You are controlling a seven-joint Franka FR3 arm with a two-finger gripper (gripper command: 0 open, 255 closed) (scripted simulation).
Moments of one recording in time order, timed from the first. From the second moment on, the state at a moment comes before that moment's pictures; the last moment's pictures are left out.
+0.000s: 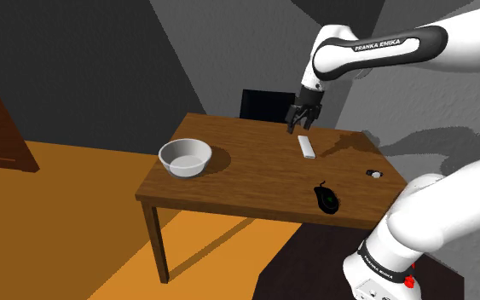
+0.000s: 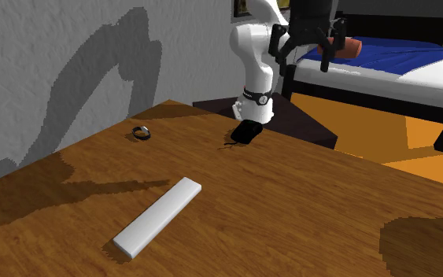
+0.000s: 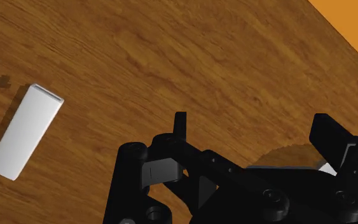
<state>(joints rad) -0.11 -0.46 -0.14 -2.40 0.02 1.96 -0.02</state>
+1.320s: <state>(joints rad) -0.27 0.17 -0.33 -2.08 0.10 2.25 -0.13</state>
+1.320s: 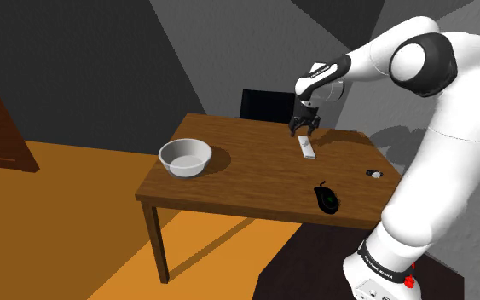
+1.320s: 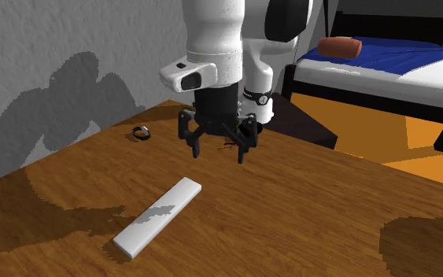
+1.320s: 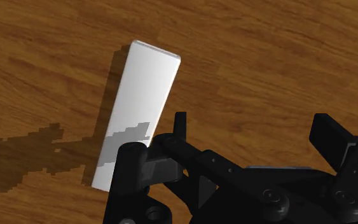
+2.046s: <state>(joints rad) -0.40 0.50 -0.36 -1.80 0.20 2.27 -0.18</state>
